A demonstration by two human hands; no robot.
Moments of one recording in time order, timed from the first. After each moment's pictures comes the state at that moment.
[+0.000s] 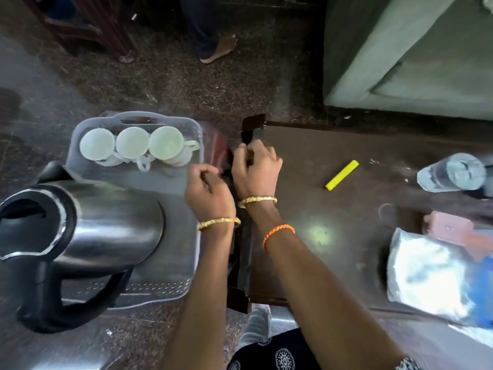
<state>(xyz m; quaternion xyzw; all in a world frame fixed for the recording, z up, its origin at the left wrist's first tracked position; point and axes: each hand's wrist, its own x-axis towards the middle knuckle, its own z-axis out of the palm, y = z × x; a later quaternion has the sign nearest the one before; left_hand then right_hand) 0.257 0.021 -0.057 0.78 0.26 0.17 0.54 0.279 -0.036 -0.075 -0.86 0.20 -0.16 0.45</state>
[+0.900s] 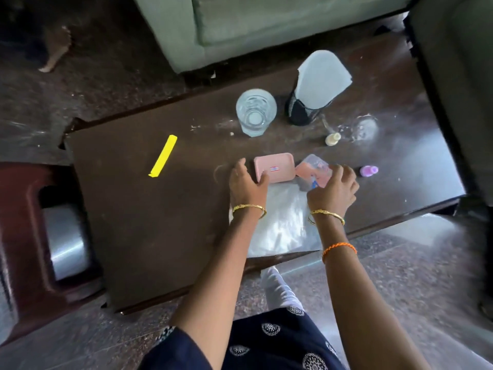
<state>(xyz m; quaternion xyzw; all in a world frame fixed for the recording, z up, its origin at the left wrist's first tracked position) 0.106 -0.373 -0.156 0.88 0.01 -0.25 0.39 0.016 -0.482 -0.150 -0.77 0.59 -0.01 0.24</state>
